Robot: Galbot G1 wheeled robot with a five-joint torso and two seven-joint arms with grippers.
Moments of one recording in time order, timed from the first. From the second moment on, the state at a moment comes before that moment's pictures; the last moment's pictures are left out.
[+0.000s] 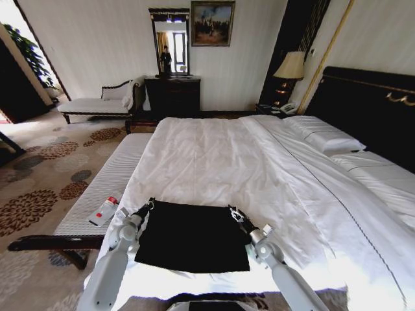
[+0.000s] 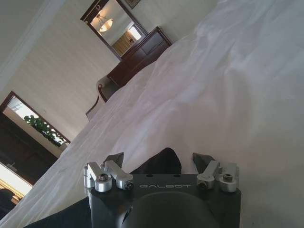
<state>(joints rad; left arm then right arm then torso) 1.12 -1.25 -0.55 -1.55 -0.98 0.35 -0.03 -1.17 1.16 0.29 1.40 1.09 0.03 -0.25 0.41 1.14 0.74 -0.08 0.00</state>
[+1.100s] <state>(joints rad) 1.26 -1.29 -0.73 -2.00 -1.23 0.38 -0.04 -1.37 1.16 0.45 1.79 1.24 0.24 -0.47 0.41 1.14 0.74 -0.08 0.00</state>
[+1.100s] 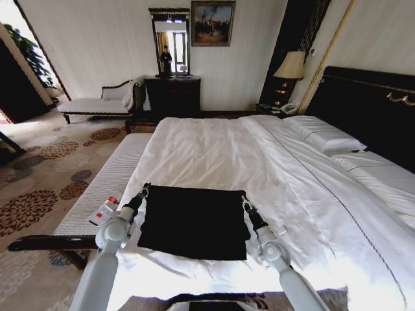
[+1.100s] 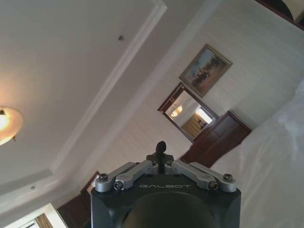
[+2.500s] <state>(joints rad) 0.92 -1.29 -0.47 -1.45 -1.02 0.36 -0.04 -0.95 1.10 0.20 1.45 1.16 0.01 0.13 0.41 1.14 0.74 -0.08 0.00</state>
